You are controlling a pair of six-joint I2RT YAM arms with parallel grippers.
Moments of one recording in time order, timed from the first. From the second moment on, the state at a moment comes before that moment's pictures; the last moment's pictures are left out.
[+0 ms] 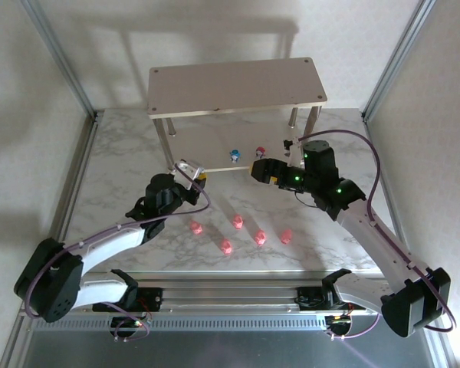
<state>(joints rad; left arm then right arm) -0.53 1.25 0.55 0.43 -0.01 0.07 0.48 1.12 1.02 -0.41 -0.47 0.65</state>
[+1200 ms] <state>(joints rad) -0.35 1.82 0.78 0.76 0.26 0.10 0.36 1.33 1.03 -0.36 -0.53 0.61</state>
